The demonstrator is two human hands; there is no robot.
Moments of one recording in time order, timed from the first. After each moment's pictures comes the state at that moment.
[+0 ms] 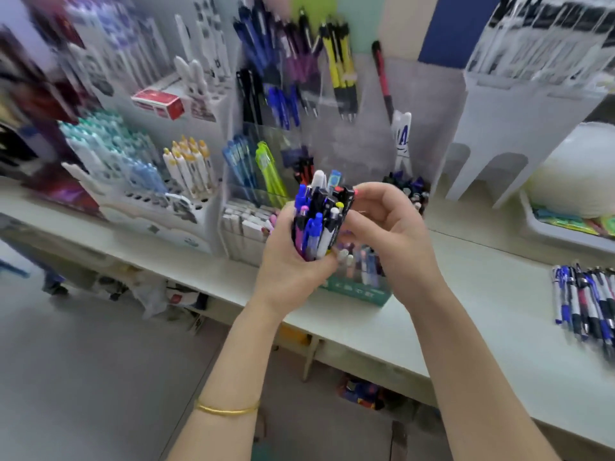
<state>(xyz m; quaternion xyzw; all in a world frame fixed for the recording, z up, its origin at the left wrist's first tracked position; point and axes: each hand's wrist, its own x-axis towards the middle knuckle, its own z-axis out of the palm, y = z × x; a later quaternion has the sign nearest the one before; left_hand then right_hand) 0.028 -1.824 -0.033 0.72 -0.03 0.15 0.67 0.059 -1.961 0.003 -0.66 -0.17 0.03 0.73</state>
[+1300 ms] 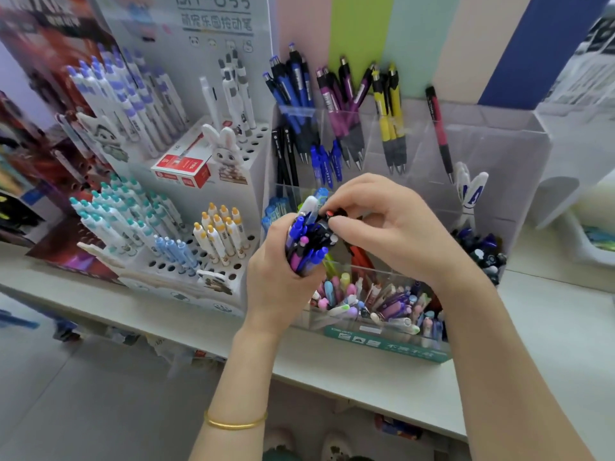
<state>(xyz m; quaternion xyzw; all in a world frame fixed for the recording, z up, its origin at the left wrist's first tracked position) 0.117 -1.719 -0.034 0.83 -0.03 0.31 0.45 0.150 -1.871 0.060 -0.81 -0.28 0.00 0.51</state>
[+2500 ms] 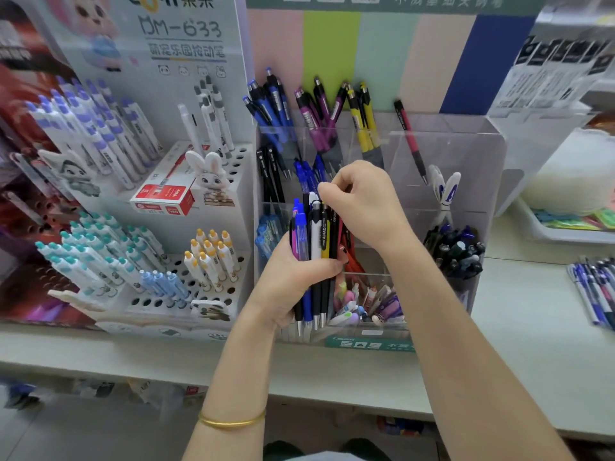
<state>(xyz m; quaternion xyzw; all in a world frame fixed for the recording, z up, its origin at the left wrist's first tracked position) 0.134 -1.709 0.007 0.63 -0.05 -0.13 0.76 0.178 -1.830 0.063 -0.90 -0.08 -0.15 0.40</state>
